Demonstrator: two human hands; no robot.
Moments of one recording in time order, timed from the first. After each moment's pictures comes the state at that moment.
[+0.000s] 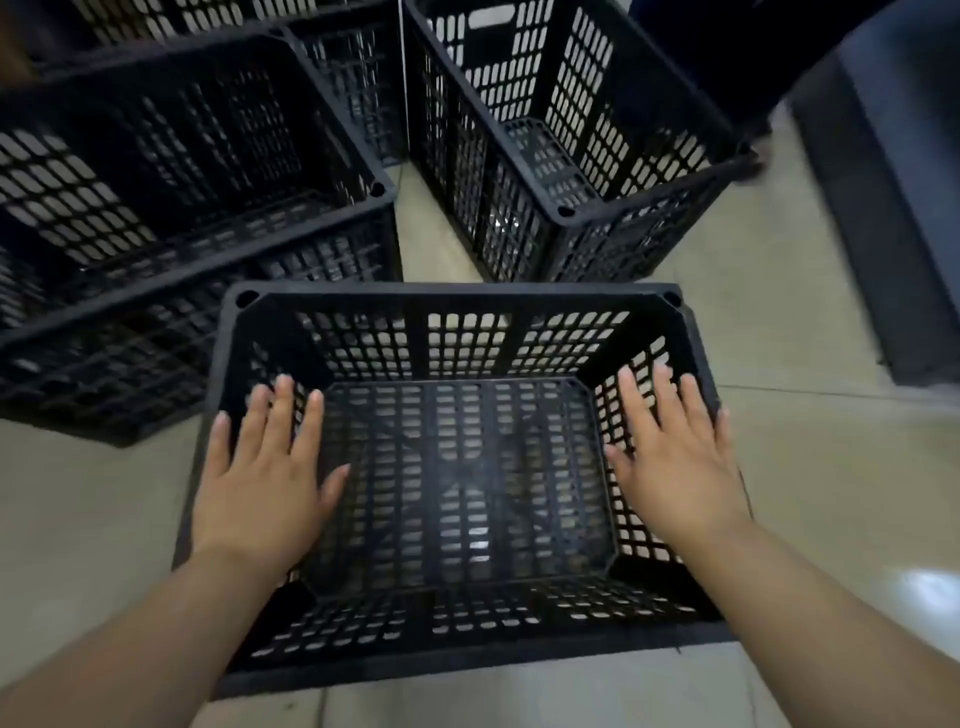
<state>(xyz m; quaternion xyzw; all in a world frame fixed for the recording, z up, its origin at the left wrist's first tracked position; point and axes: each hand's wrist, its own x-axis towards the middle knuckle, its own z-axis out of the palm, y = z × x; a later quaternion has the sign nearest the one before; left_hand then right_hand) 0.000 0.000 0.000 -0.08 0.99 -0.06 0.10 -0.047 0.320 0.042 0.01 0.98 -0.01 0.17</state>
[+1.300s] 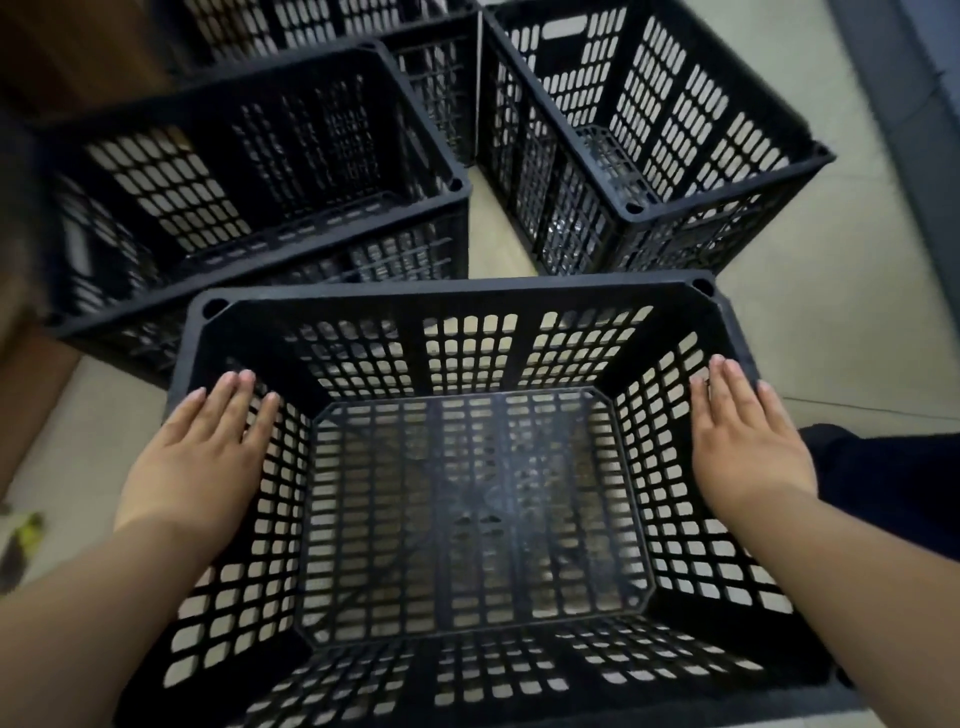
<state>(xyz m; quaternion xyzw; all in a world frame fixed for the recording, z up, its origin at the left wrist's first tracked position) 0.042 -0.089 0.051 -0.03 0.93 -0.28 0.25 -0.045 0.300 0.066 -0.08 0.93 0.27 0.24</state>
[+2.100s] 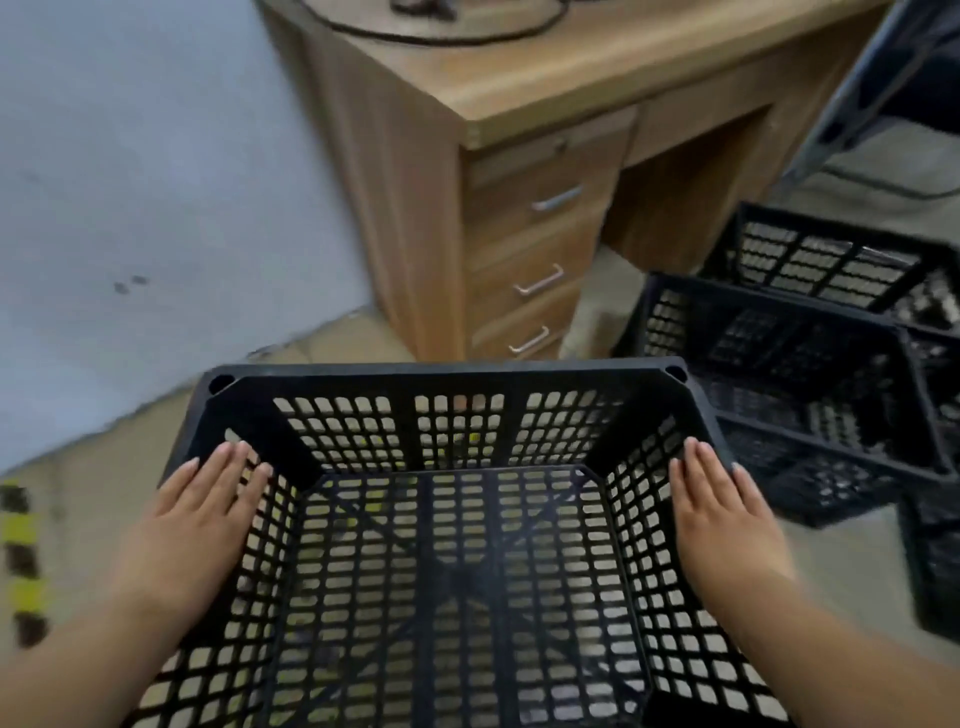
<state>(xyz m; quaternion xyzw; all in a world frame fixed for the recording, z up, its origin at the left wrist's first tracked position) 0.512 -0.334 0.246 -0.42 0.85 -0.15 0.29 0.159 -0.112 0.232 -0.49 0.82 0.28 0.08</state>
